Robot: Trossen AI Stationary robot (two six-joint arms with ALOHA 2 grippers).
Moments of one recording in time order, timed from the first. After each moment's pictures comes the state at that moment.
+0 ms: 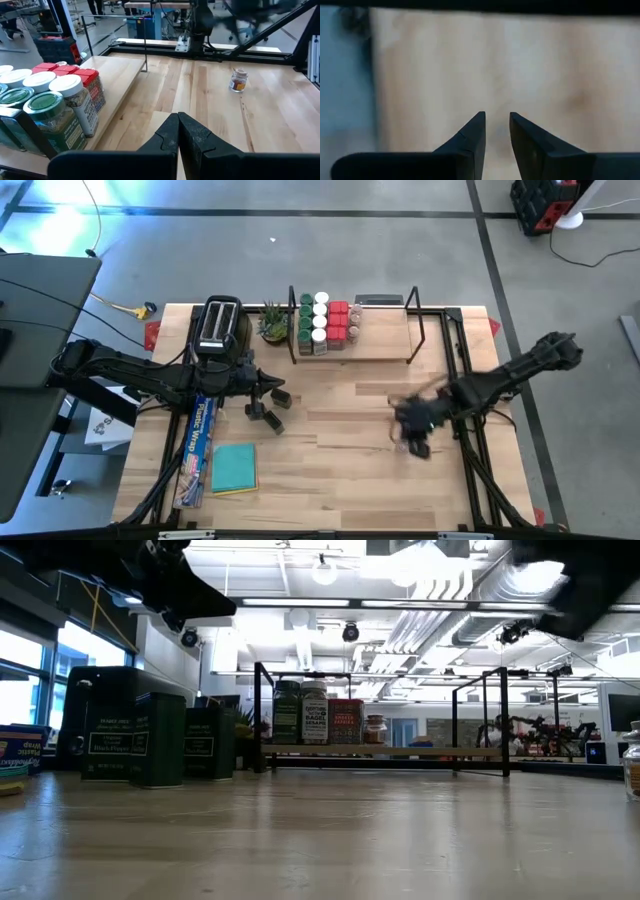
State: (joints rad) left arm -0.13 0.92 0.45 0.21 -0.32 -0.08; right arm 0.40 1.14 0.84 -0.74 -0.03 0.63
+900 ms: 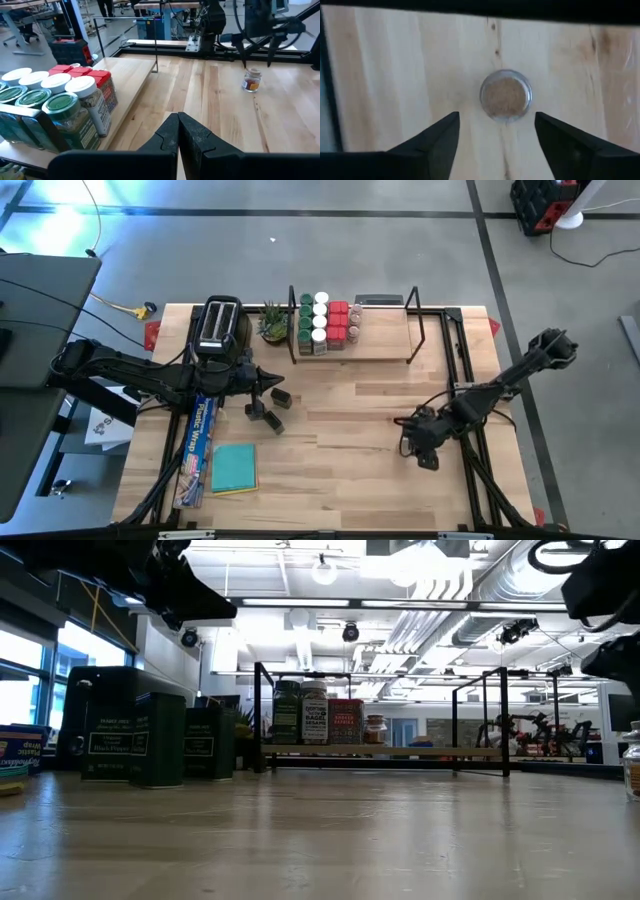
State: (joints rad) left arm -0.12 0.92 0.45 0.21 -0.38 -0.05; right arm 0.58 1.17 0.66 -0.68 0.00 0.74
